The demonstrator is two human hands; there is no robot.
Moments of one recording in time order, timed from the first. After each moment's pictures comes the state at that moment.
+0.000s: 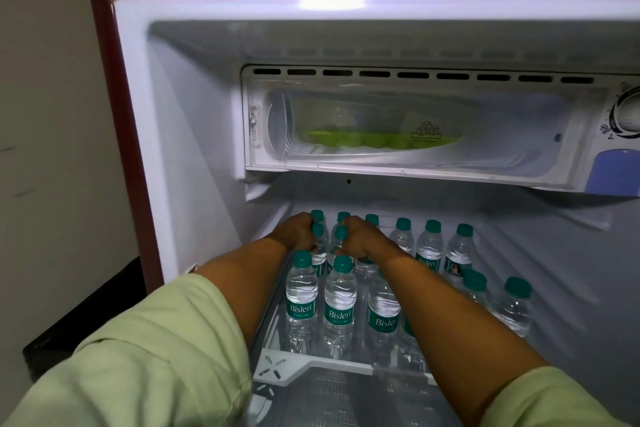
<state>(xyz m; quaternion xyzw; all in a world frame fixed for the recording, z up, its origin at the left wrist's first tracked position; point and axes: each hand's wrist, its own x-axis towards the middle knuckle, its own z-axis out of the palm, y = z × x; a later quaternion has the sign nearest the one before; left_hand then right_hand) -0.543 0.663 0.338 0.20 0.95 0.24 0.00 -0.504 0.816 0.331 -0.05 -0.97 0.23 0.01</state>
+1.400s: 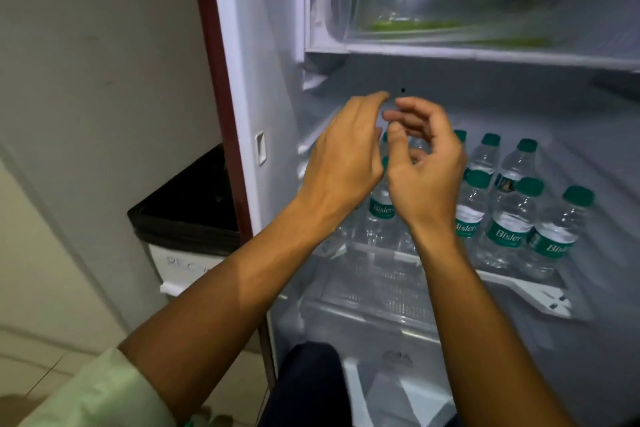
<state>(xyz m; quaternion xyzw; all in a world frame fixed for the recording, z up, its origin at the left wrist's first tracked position) -0.333 0.632 0.356 0.30 0.78 0.34 -0.43 -0.311 0.735 0.340 0.14 -0.68 0.54 0.48</state>
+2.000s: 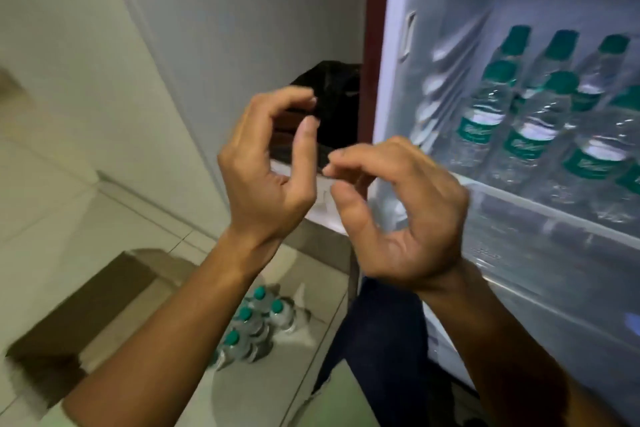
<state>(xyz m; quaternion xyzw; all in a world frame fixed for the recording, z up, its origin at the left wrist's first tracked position) -0.234 0.457 0.273 0.17 0.72 0.38 -0.55 -0.239 0.613 0.264 0.47 -0.61 0.48 0.41</state>
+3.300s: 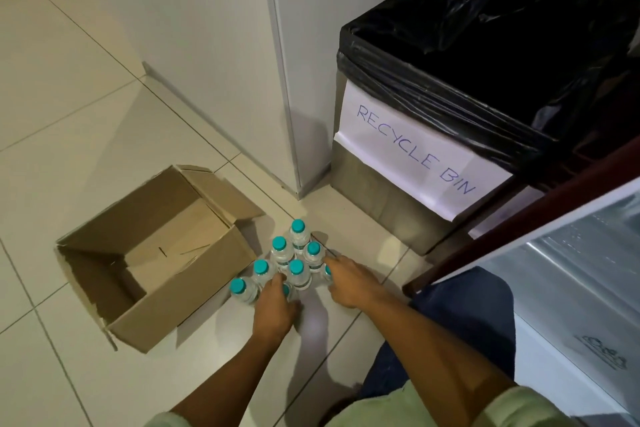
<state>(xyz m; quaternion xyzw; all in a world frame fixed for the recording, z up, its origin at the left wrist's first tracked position) -0.142 0.327 -0.119 -0.38 0.83 0.39 0.08 -0.270 0.450 -0.075 0.35 -0.87 0.09 -0.34</state>
